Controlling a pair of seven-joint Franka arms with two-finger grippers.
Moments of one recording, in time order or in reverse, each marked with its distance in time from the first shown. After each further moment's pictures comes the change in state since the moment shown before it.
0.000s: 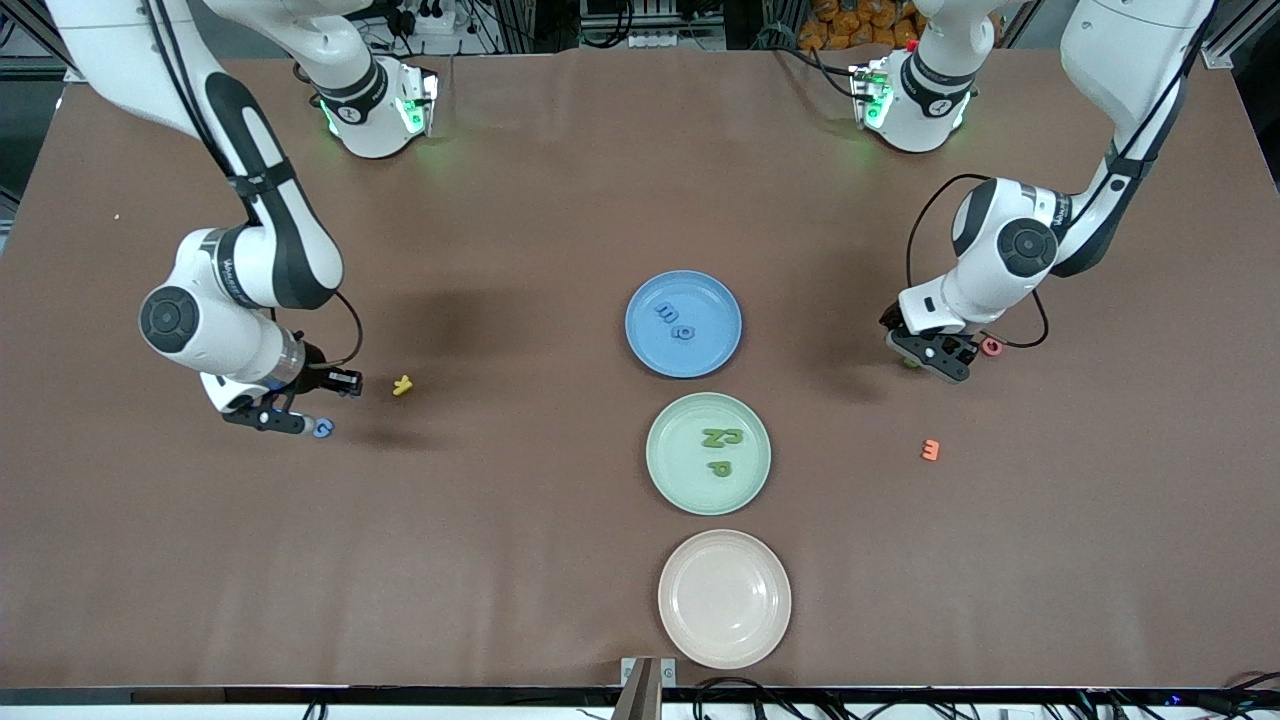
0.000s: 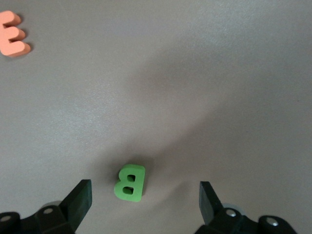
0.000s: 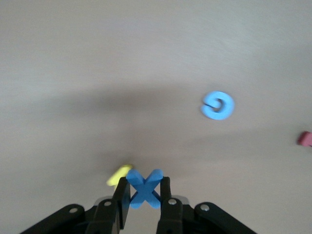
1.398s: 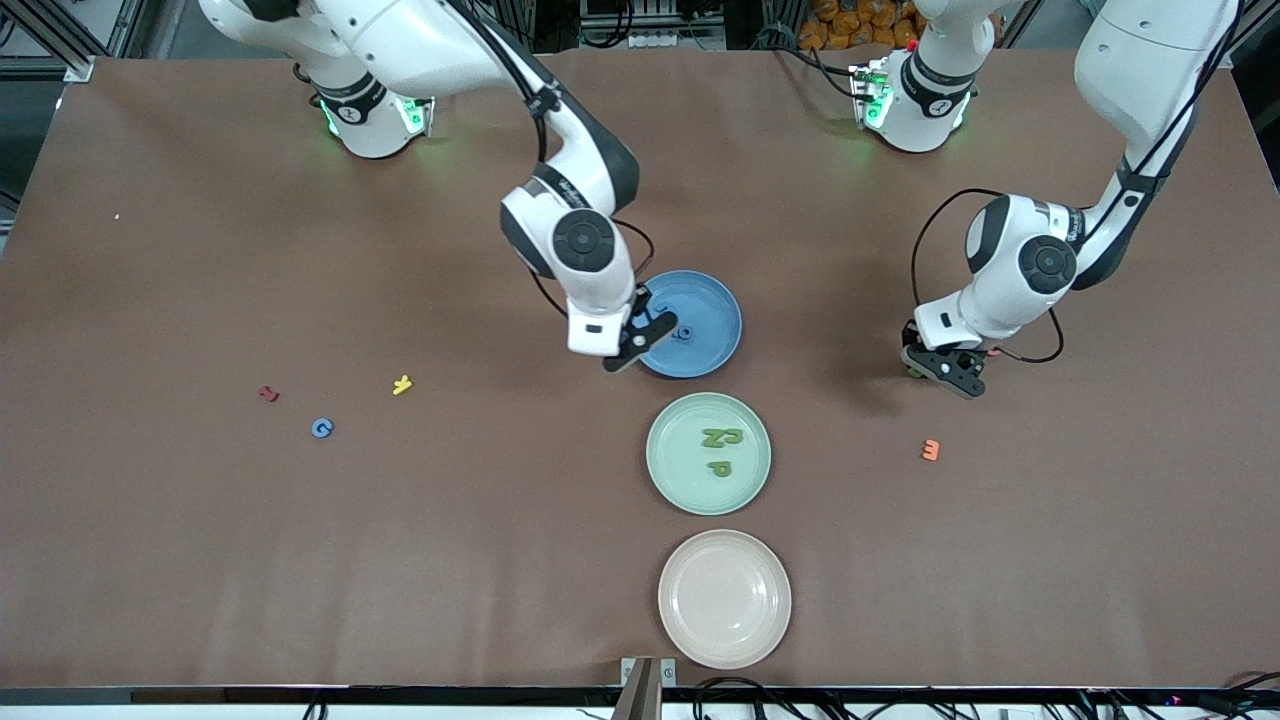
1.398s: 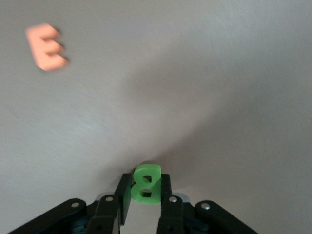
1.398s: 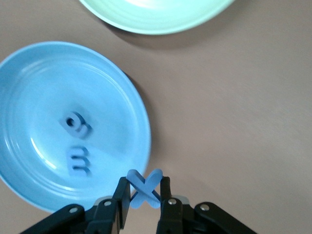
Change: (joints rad) left arm 0.047 0.061 0.003 0.066 0.000 0.020 0.049; right arm 0.595 0.285 0.105 0.453 -0.051 -0.121 -0.075
